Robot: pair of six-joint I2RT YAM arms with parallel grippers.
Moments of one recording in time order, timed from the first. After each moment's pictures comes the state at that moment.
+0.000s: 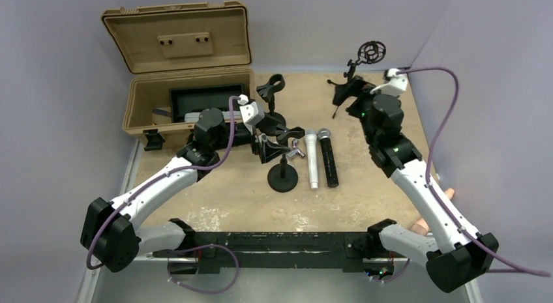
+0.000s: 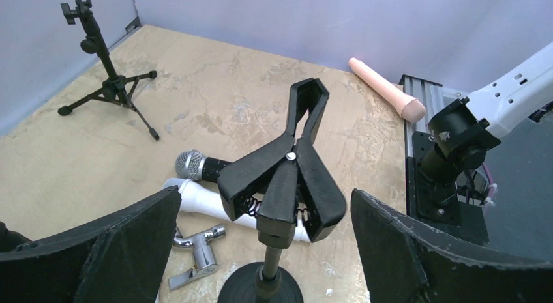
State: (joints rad) left arm -0.59 1.21 0.86 0.32 0.71 -0.06; right arm 0.46 1.05 1.05 -0.10 0.39 0.51
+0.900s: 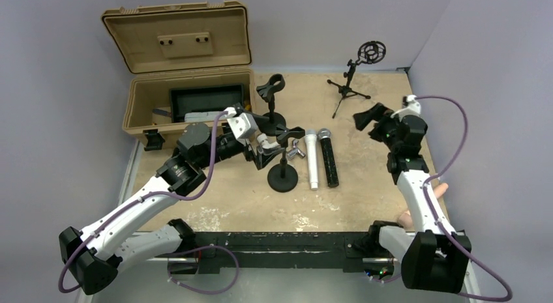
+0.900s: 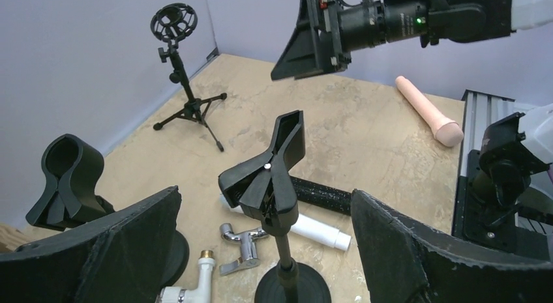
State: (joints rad) left arm -0.73 0.96 0.88 0.11 0.38 0.08; right arm -0.13 1.03 0.69 0.03 -0.16 0.54
